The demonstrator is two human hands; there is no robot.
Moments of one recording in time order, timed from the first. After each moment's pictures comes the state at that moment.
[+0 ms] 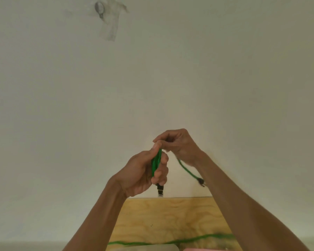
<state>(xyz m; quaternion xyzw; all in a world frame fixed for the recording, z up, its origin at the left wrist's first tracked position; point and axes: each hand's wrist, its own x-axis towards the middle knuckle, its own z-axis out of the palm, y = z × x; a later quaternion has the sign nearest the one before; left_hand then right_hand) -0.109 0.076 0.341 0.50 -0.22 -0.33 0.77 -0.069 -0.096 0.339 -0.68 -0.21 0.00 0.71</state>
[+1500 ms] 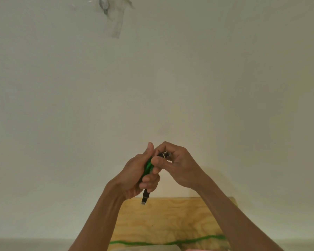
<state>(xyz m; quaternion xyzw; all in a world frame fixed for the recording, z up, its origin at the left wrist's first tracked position) -0.107 0.092 0.334 0.62 -0.15 -0.28 0.72 -0.112 -0.073 0.325 -0.71 -0.25 -0.02 0.66</state>
